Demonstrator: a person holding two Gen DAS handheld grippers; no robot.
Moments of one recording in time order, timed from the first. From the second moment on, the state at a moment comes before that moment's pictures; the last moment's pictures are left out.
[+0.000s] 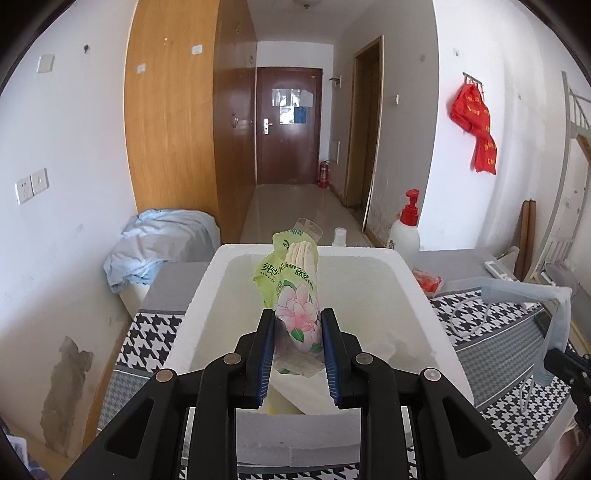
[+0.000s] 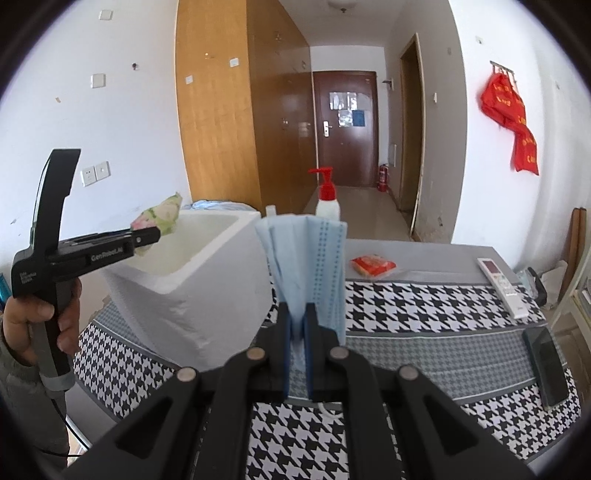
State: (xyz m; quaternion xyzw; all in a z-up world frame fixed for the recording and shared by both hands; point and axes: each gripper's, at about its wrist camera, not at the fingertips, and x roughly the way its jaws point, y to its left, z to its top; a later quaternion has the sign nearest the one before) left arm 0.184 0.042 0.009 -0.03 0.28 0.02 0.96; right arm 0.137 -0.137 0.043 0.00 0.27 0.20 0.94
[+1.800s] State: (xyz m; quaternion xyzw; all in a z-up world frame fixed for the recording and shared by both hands) left arm 0.083 0.061 0.028 -0.04 0.18 0.03 0.98; right arm 0.127 -0.107 0.082 -0.02 0.21 0.24 0.95
